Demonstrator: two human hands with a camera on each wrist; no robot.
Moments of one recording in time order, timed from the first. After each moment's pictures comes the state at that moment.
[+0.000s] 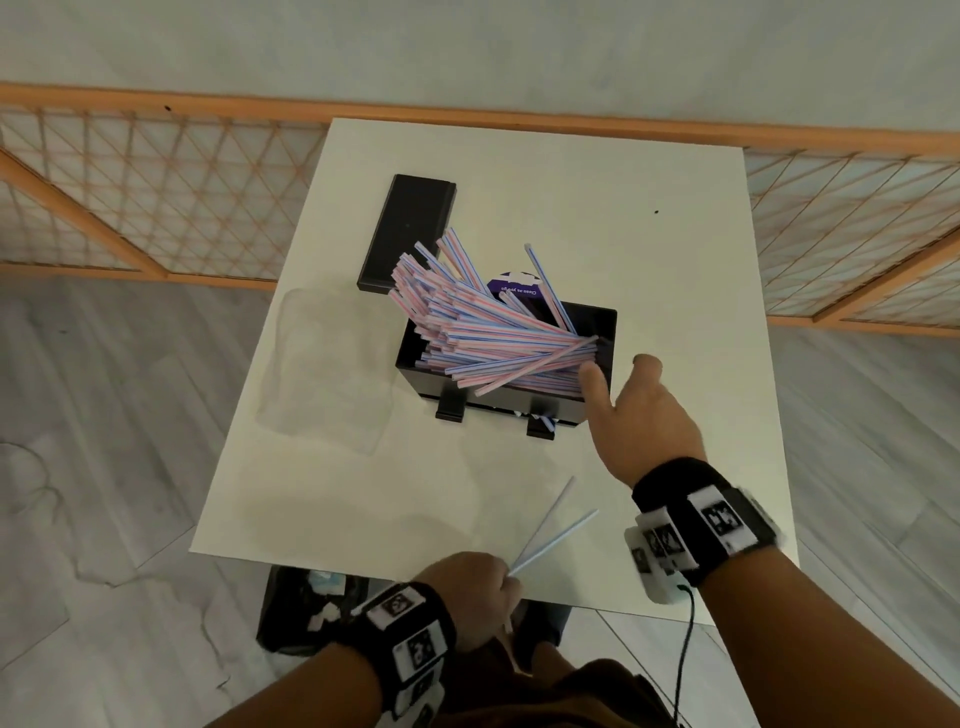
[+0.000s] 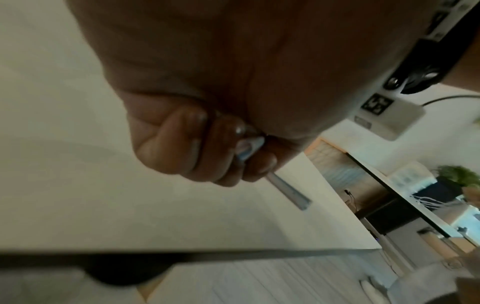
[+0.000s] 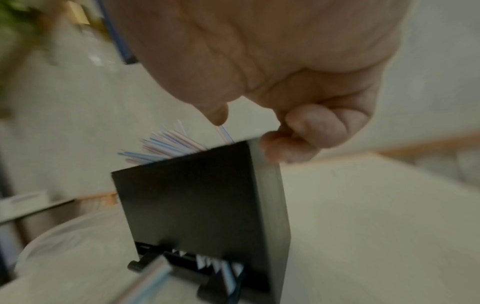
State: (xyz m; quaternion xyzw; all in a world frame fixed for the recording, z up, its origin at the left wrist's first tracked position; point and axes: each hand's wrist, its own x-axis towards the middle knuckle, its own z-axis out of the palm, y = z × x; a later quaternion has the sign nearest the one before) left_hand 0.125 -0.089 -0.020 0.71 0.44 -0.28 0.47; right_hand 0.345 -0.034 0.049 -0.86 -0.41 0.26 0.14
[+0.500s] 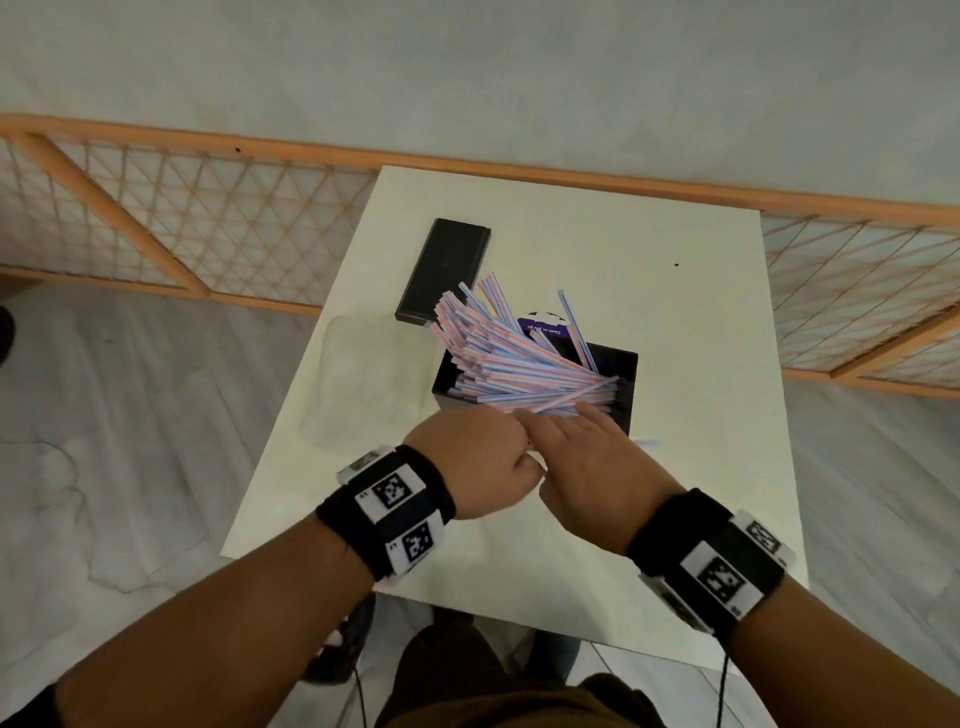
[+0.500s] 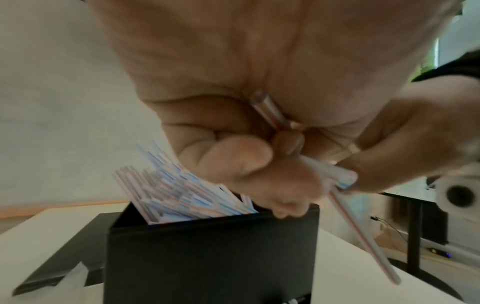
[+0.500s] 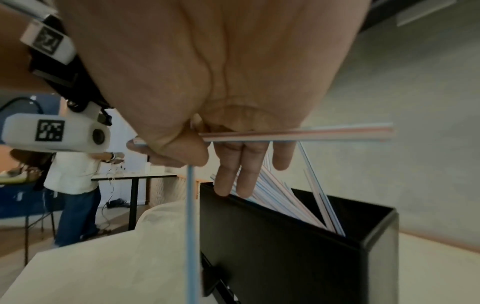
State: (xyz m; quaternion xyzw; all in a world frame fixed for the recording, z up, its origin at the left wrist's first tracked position) left_hand 0.140 0.024 0.106 0.90 0.38 -0.05 0.20; right_hand 0.310 -0.037 0.080 -0.56 -0.82 0.14 0.01
